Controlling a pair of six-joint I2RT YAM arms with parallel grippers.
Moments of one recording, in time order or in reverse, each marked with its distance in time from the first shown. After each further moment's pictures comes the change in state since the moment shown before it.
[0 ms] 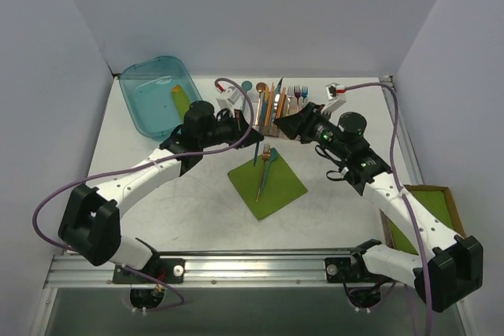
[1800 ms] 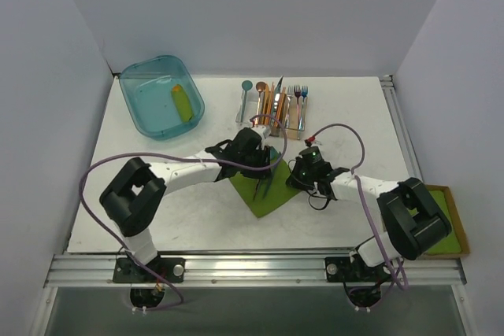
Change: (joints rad) left arm -0.229 0.349 0.087 -0.326 -0.422 0.020; right arm 0.066 0.343 -0.287 -0.179 0.321 0.021
